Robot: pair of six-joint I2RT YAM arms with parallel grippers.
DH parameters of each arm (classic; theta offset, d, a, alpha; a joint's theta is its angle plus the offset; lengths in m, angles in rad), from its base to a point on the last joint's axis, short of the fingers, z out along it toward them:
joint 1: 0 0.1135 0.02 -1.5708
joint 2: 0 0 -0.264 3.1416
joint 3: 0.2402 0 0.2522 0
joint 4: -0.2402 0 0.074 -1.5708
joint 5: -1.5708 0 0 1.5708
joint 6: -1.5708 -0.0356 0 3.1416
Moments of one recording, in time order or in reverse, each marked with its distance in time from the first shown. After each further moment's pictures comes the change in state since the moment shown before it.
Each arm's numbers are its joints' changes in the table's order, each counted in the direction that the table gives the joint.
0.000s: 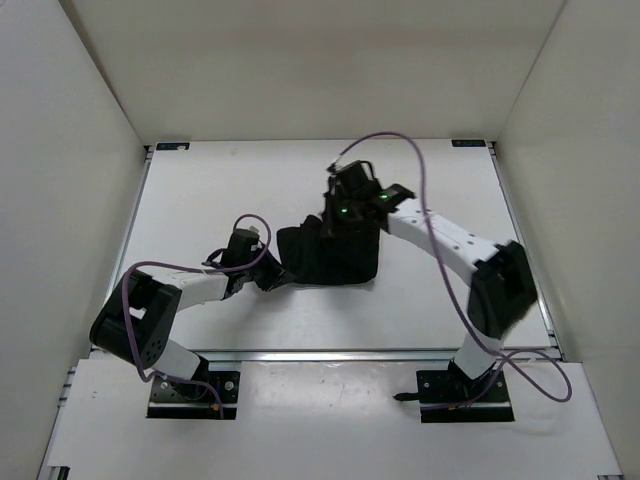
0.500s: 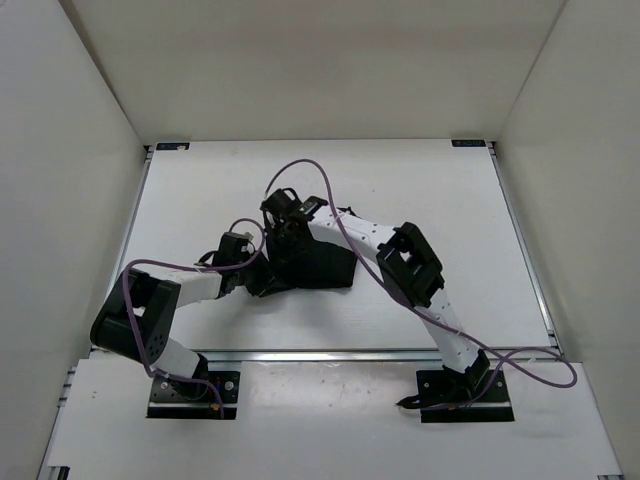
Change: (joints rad) left arm 0.083 0.015 -0.026 -0.077 -0.074 -0.124; right arm 0.240 0.590 0.428 -0.111 0.013 0.092
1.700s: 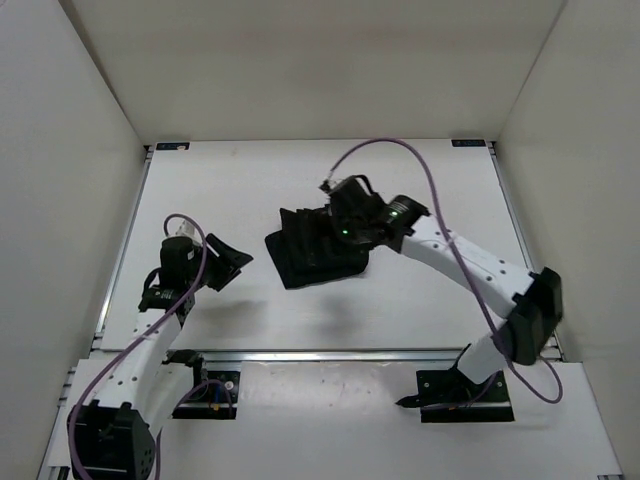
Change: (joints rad) left arm 0.274 -0.672 -0.037 -0.324 0.056 -0.064; right arm -0.013 -0.678 -0.325 -0.164 -0.153 -0.077
